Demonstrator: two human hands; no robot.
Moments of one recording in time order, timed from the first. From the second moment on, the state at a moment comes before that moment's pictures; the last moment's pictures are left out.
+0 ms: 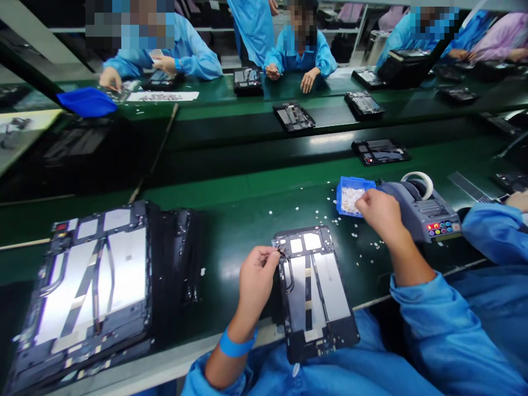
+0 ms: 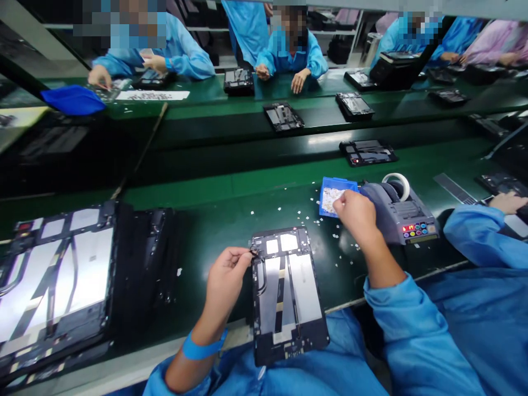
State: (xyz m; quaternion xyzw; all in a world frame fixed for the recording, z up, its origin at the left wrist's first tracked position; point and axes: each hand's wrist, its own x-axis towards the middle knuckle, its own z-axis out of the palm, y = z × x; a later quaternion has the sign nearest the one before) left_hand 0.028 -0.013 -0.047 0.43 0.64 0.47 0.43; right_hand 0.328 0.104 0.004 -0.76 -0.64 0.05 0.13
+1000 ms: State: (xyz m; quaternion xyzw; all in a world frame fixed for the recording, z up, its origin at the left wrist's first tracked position) left_hand -0.006 -0.005 -0.050 0.82 0.53 0.20 -0.02; right_hand 0.175 0.080 -0.008 -0.57 -0.78 0.25 0.01
